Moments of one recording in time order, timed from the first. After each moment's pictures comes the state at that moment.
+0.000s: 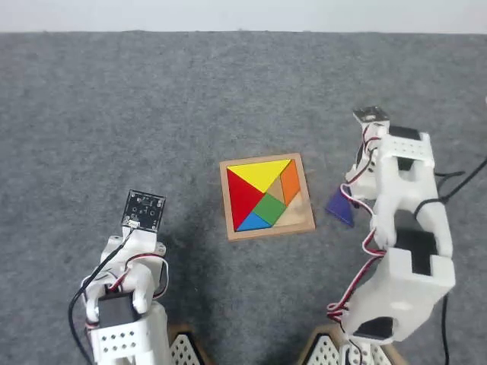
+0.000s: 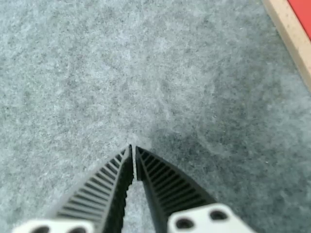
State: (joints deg) left arm -16.4 -103.1 96.8 72.6 -15.4; right arm 5.4 14.8 10.6 74.3 19.0
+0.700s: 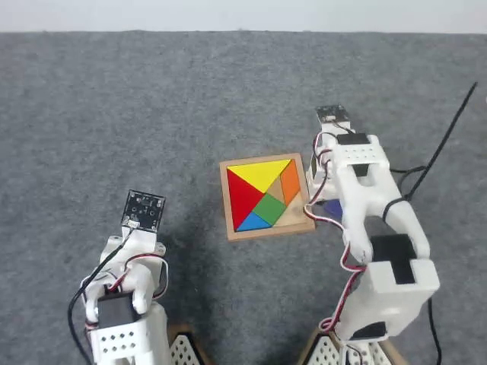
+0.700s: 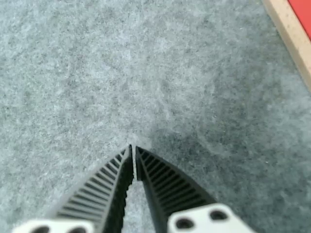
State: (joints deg) left arm -16.4 -103.1 96.8 72.6 -15.4; right arm -7.7 14.4 17.1 65.4 1.5
